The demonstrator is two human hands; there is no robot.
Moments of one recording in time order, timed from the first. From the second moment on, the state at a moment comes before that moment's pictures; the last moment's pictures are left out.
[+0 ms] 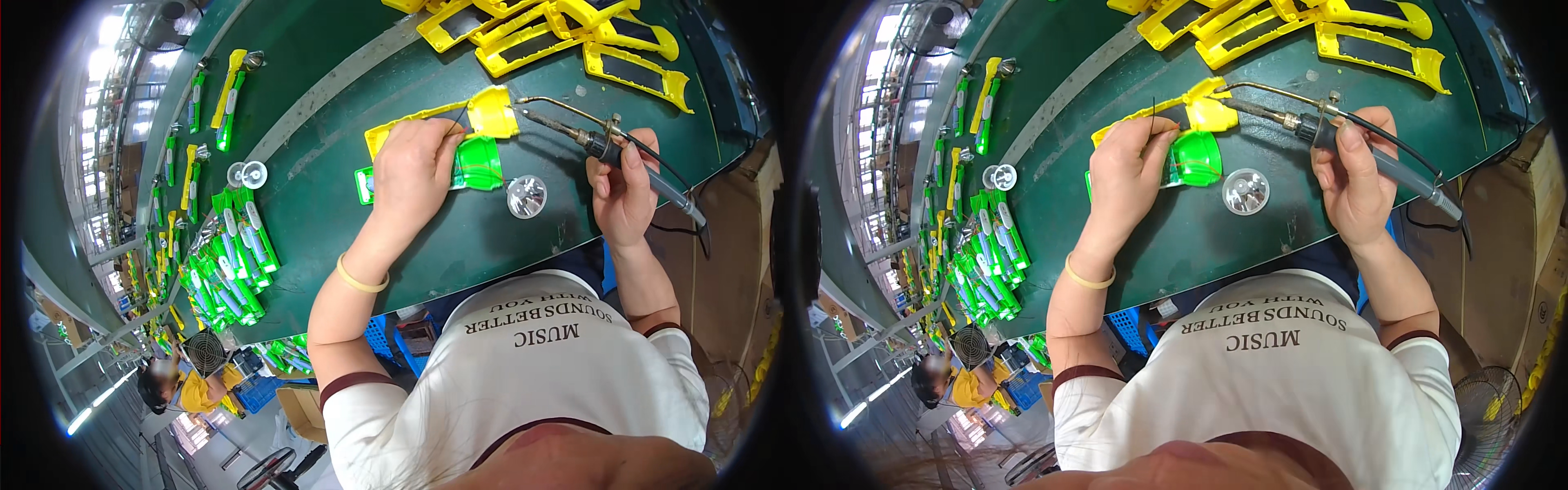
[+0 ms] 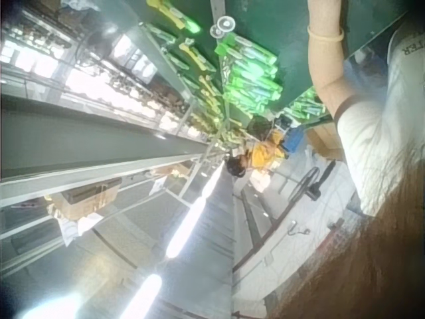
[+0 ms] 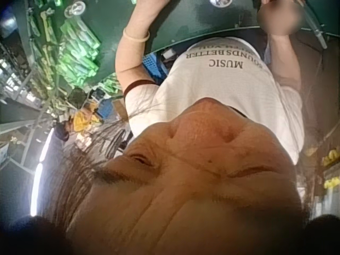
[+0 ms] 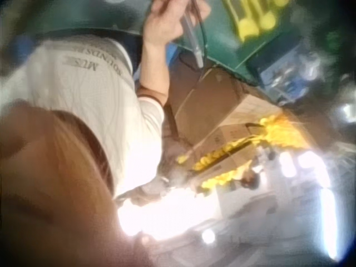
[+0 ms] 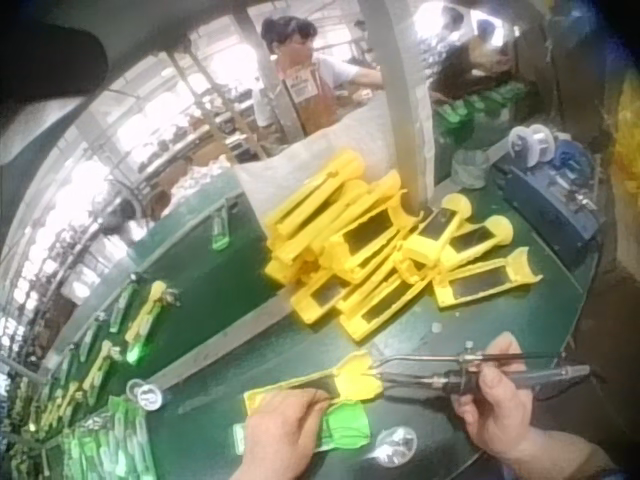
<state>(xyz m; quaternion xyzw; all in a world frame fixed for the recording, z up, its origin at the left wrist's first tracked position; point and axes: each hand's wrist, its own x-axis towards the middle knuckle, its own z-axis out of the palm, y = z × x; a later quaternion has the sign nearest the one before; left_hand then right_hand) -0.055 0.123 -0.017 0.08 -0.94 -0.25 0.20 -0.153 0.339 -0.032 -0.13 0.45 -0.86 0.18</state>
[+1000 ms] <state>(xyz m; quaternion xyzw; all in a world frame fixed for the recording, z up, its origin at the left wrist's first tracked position) -0.063 0.124 0.005 0.04 -0.98 -0.18 0.06 -0.194 0.331 -0.028 -0.29 0.59 -0.71 0.26</state>
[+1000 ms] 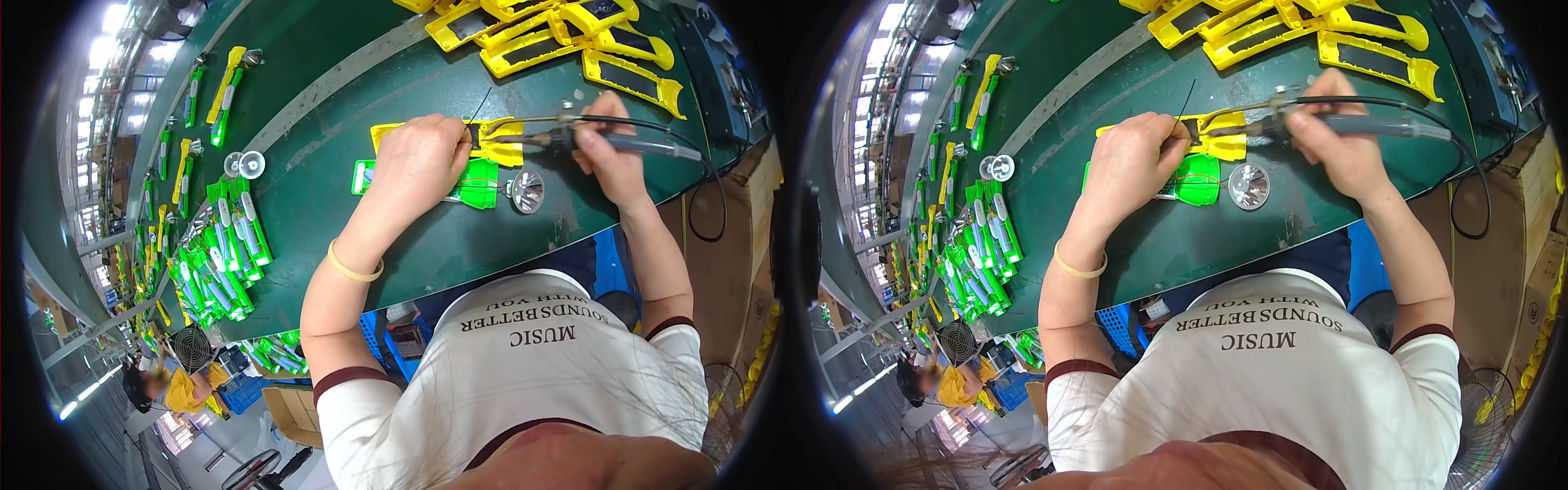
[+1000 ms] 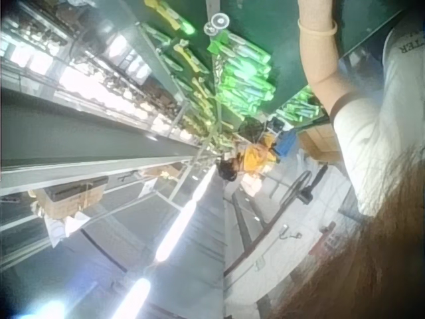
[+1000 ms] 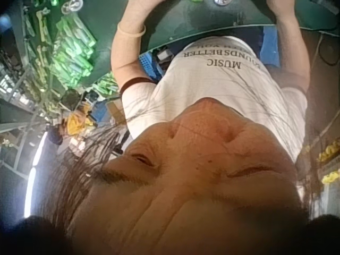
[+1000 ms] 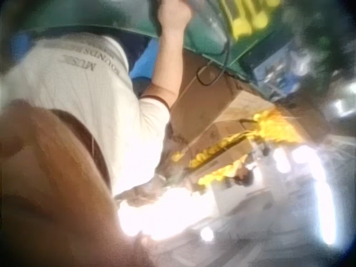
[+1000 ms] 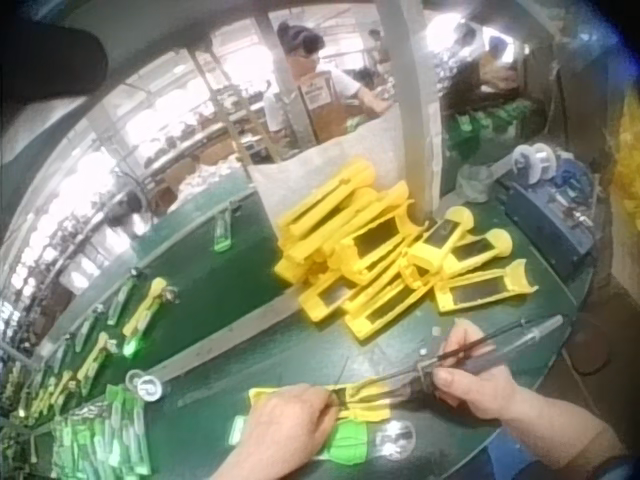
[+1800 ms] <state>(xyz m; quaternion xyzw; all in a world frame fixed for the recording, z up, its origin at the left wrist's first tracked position) -0.069 0.161 0.008 0.01 -0.98 -0.17 0.08 -0.186 0.334 -0.025 -0.22 0.49 -0.78 0.32</state>
